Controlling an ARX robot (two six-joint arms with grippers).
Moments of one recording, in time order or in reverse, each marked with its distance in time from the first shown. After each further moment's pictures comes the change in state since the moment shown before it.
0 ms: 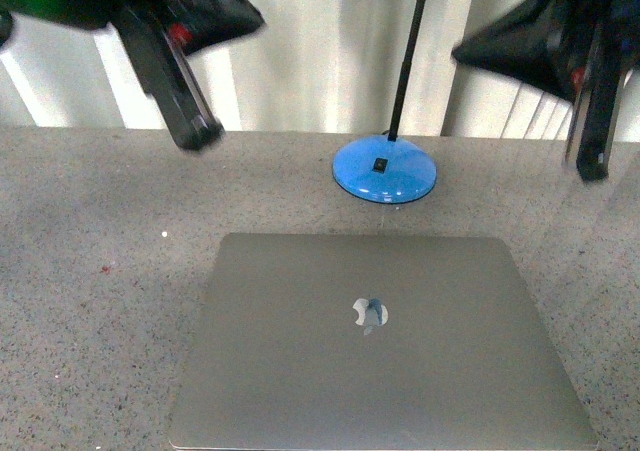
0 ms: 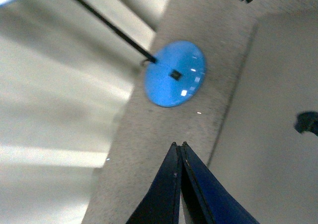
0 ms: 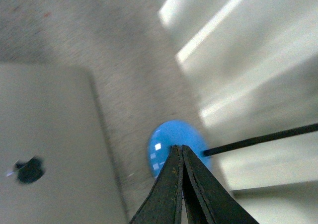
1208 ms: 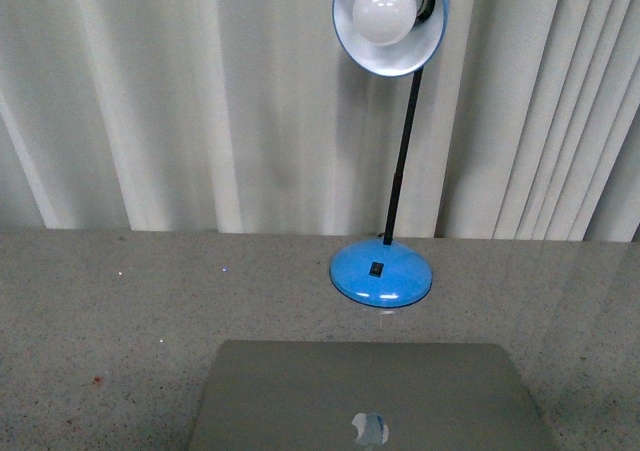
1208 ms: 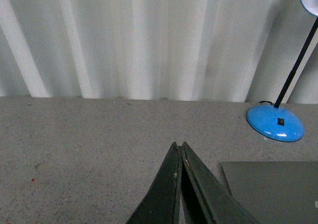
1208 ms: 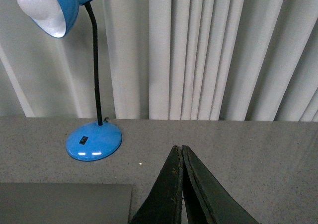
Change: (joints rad) left arm 0.319 -0.953 -0.809 0.185 -0.219 -0.824; right arm -0.151 -1.003 -0.777 0.198 0.632 0.921
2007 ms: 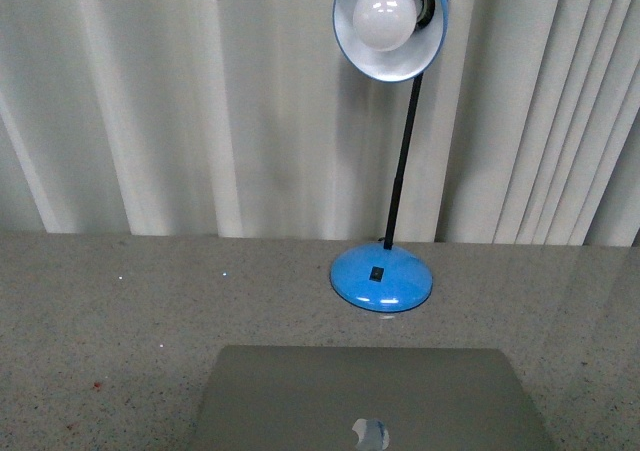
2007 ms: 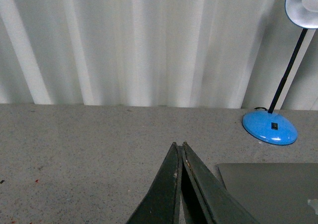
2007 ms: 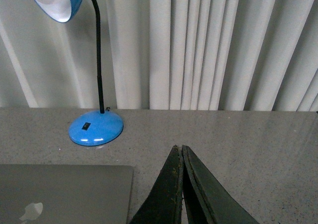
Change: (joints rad) left arm 0.000 -0.302 -0.054 -0.210 0.000 -0.003; right arm 0.000 -0.313 -0.145 -0.155 0.000 0.002
